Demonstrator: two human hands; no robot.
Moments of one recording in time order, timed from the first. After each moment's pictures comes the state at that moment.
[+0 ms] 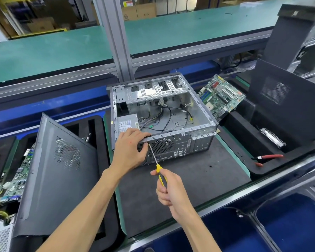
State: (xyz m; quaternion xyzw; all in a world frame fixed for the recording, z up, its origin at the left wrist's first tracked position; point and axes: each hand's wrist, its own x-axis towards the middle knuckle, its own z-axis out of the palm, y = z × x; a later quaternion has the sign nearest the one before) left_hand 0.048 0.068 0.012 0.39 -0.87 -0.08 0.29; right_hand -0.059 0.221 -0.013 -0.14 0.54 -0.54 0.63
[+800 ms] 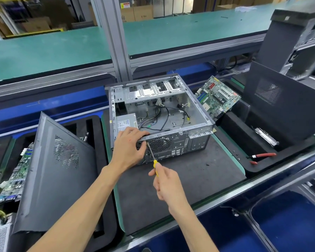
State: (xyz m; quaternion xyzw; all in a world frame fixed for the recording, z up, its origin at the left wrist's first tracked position) left_hand 0.049 0.067 0.012 0.39 -0.87 -0.09 0.28; right_hand -0.049 0.221 0.004 -0.24 0.65 -0.51 0.51
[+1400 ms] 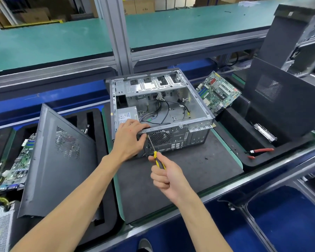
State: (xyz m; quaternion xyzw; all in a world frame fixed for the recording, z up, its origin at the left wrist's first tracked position) left_hand 0.051 0.064 0.014 0.38 -0.87 -0.12 0.27; right_hand -0.059 0.220 0.012 -0.04 0.41 -0.57 0.72
